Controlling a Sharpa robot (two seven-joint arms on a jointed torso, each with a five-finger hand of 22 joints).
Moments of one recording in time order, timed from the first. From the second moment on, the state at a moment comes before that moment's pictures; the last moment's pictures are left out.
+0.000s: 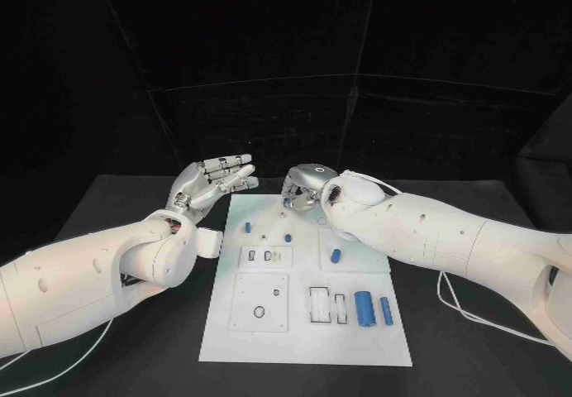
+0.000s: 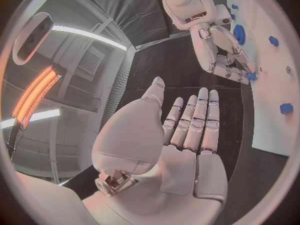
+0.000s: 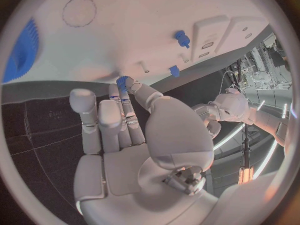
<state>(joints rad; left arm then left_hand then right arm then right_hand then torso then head) 1.19 -0.86 -0.02 1.54 -0.07 -0.39 0.59 1.38 0.04 -0.05 0.12 0.09 0.78 0.20 0.07 0.06 0.83 0.23 0.06 0.06 0.93 0.19 0.12 0.08 0.16 0.73 0.29 0.24 0.11 1.27 -0.31 -0.03 0.97 -1.57 -0.28 -0.08 1.21 -0.03 0.47 -0.22 0.09 1.02 0.18 0.07 0.06 1.12 0.11 0.06 0.06 1.45 0.01 1.19 0.87 0.15 1.20 0.12 1.18 0.82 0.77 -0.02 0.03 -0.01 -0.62</state>
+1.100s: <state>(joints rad) 1.19 -0.88 -0.02 1.54 -0.07 -0.38 0.58 1.38 0.04 -0.05 0.12 0.09 0.78 0.20 0.07 0.06 0.83 0.23 0.06 0.06 0.93 0.19 0.12 0.08 0.16 0.73 0.29 0.24 0.10 1.27 -0.70 0.01 1.27 -1.39 -0.24 -0.15 1.27 -0.12 0.04 0.04 0.21 0.91 0.14 0.08 0.07 1.26 0.06 0.66 0.52 1.47 -0.03 1.39 1.13 0.12 1.30 0.08 1.31 1.01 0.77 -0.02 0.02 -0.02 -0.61</state>
